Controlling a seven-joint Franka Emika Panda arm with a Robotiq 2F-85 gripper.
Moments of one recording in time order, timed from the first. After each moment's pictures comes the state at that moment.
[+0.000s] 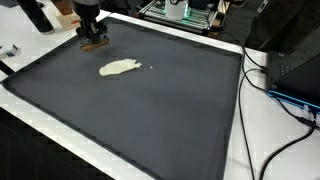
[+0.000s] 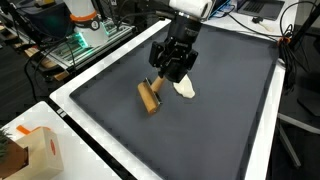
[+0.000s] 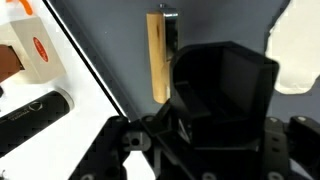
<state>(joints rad) 0.10 0.39 -0.17 -1.89 -0.53 2.17 0.81</state>
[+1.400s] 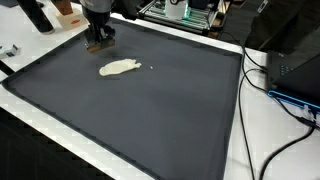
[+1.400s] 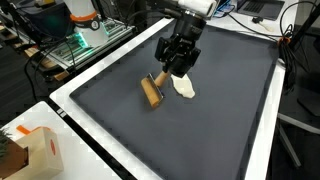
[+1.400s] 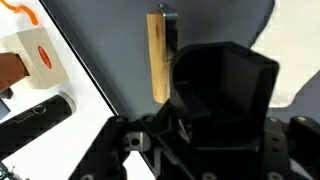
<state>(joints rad) 0.14 0.41 -0.14 -1.89 -0.56 2.11 0.89</state>
